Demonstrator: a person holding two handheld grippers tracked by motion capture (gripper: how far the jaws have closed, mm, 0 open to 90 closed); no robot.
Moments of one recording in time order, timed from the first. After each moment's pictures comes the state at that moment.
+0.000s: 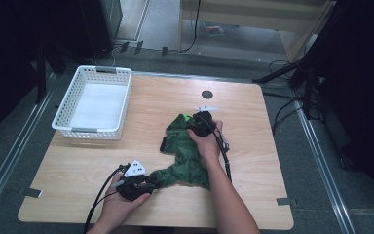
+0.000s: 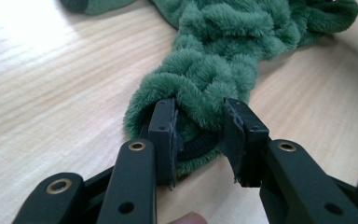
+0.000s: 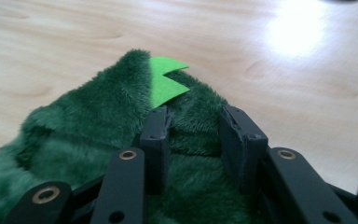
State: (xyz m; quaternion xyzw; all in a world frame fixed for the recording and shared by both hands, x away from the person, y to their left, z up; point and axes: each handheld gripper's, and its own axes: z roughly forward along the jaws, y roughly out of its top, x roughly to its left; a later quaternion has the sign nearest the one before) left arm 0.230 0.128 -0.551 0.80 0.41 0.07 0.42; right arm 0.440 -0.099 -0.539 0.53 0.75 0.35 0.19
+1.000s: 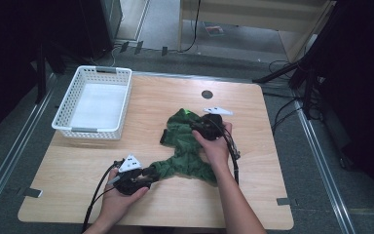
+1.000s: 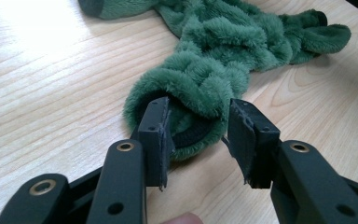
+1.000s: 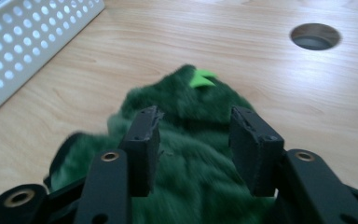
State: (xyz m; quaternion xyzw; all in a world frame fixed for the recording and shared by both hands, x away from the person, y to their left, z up) left arm 0.237 0.140 -0.550 0.77 0.44 0.08 0.45; right arm 0.398 -0.124 -0.498 0.50 0.73 0.43 0.17
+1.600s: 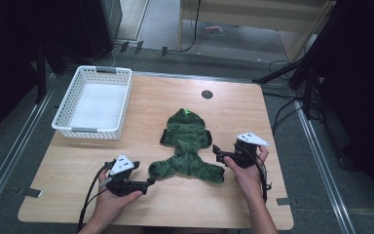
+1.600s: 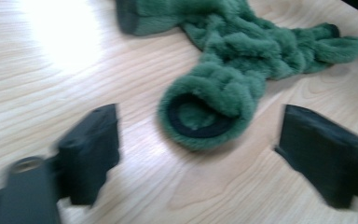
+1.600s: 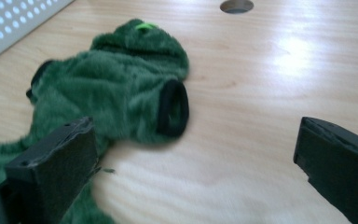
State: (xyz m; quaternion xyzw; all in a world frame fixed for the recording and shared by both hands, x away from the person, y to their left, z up) left arm 0.229 0.157 -0.541 0.76 0.44 0.12 0.46; right arm 0.321 -0.216 -0.507 0.50 0.72 0.43 0.20
